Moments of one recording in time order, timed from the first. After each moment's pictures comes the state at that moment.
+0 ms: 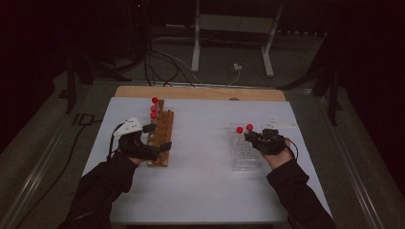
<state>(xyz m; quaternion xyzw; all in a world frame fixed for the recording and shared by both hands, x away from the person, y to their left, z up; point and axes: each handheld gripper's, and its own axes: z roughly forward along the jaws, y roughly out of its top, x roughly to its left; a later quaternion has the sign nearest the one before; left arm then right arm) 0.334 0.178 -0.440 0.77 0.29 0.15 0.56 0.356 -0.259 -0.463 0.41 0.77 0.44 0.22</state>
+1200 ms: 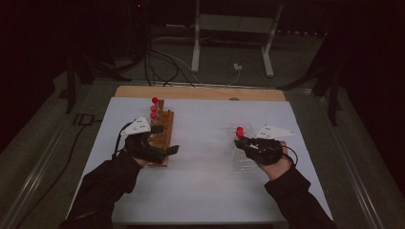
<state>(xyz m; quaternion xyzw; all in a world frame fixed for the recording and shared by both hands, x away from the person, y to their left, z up) 0.327 0.156 -0.427 0.79 0.25 0.12 0.55 0.303 -0.222 -0.423 0.33 0.79 0.46 0.21</state>
